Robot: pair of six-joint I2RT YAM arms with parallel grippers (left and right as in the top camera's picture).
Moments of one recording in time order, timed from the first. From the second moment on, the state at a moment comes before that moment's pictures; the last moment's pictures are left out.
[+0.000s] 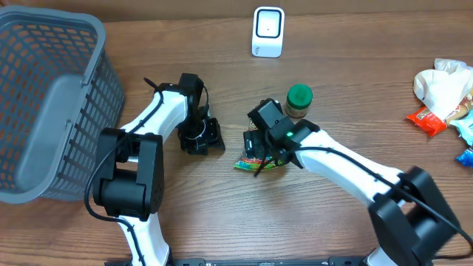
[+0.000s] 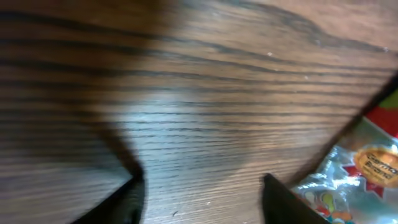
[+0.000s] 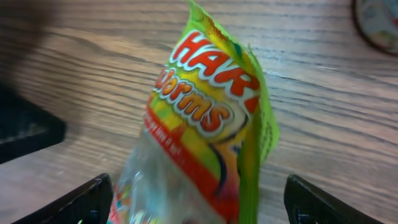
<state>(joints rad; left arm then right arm) -0.18 2.02 1.33 -0.98 0.30 -0.33 0.69 1.79 1.15 -0.54 0.06 0.52</state>
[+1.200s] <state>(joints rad) -0.18 2.01 1.33 -0.98 0.24 -0.34 0.69 1.92 1.18 -0.43 0.08 0.55</state>
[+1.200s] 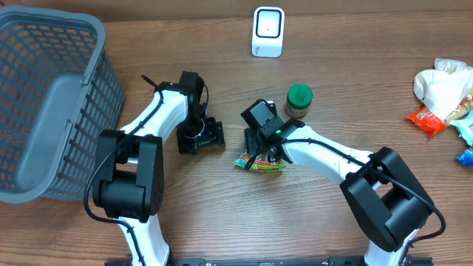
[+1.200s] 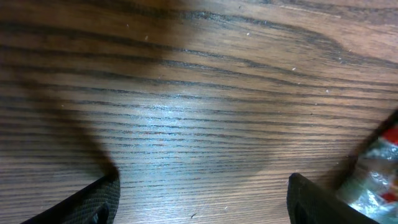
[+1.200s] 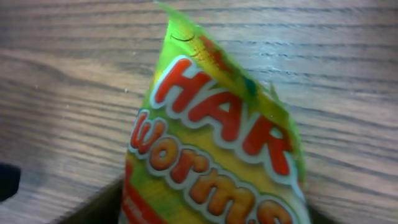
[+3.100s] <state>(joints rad) -0.18 2.01 1.33 -1.02 0.14 -0.34 0.15 1.94 1.19 0.62 -1.53 1.39</state>
